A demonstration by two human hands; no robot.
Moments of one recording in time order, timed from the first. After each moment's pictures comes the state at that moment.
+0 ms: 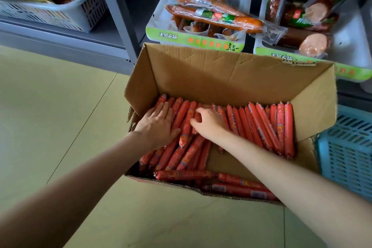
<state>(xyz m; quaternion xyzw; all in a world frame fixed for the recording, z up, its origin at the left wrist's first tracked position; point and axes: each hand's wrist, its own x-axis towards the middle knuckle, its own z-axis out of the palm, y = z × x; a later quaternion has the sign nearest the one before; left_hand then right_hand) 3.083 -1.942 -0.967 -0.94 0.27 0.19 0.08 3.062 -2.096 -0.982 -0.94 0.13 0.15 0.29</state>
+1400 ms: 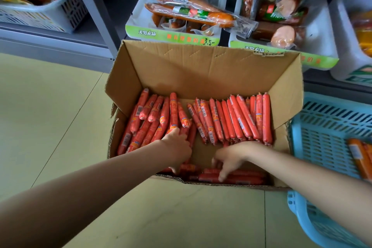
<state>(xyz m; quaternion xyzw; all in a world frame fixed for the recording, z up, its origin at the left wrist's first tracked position) 3.021 -2.015 -0.966 -0.75 0.53 0.25 0.31 2.980 -2.169 -0.974 -0.82 -0.10 0.56 0.09</state>
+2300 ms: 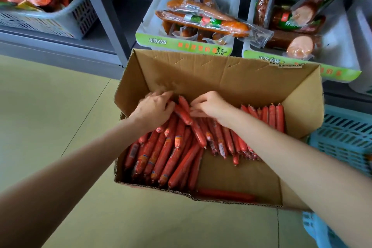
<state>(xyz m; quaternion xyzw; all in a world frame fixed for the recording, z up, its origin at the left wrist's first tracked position) 3.118 -1.962 -0.948 -0.96 0.22 0.11 -0.15 3.093 -2.132 -0.960 -0.76 0.21 0.18 0.59</state>
